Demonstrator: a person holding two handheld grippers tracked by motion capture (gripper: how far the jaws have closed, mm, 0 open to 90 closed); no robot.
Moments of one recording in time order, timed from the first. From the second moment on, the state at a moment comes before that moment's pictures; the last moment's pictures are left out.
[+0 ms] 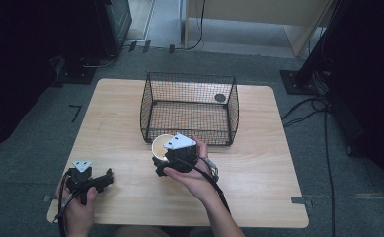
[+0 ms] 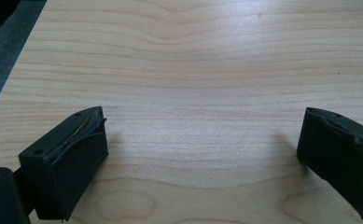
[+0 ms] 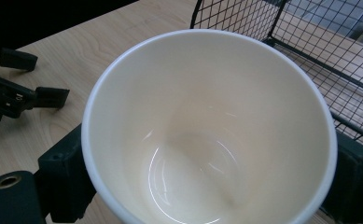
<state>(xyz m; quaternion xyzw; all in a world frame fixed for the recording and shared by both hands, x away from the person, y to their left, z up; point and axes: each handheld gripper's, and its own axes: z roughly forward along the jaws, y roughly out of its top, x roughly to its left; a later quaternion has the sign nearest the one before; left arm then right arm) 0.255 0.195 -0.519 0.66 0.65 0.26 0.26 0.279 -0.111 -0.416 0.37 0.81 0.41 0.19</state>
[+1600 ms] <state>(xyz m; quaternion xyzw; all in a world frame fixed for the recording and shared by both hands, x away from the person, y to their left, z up) 0.255 0.195 -0.519 0.66 0.65 0.26 0.26 0.355 -0.165 -0.357 0.39 0.80 0.40 0.23</state>
